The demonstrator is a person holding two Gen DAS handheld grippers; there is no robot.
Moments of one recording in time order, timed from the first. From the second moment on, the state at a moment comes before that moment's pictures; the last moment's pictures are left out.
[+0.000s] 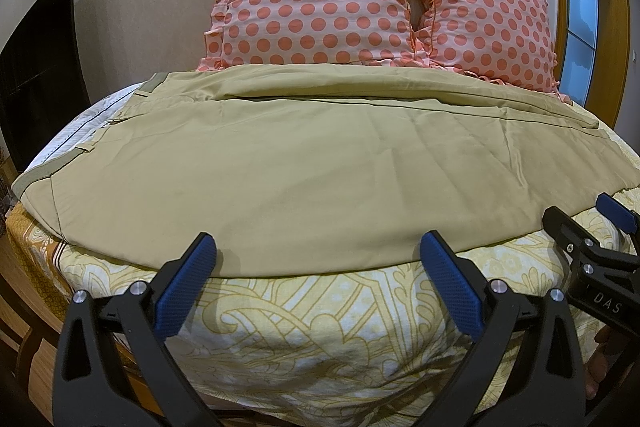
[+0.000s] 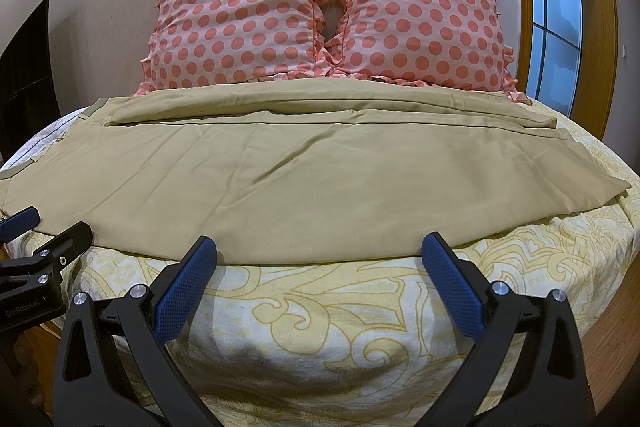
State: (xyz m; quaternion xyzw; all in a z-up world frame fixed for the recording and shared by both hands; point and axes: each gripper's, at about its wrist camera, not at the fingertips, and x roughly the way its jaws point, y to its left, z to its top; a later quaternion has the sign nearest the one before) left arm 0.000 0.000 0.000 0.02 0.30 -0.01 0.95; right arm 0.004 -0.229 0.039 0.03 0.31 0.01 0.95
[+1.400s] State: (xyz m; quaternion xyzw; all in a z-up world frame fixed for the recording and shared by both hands) left arm 0.087 0.012 0.075 0.00 0.27 0.03 0.96; right arm 0.339 -0.500 0.045 0.26 0.47 -0.22 0.82
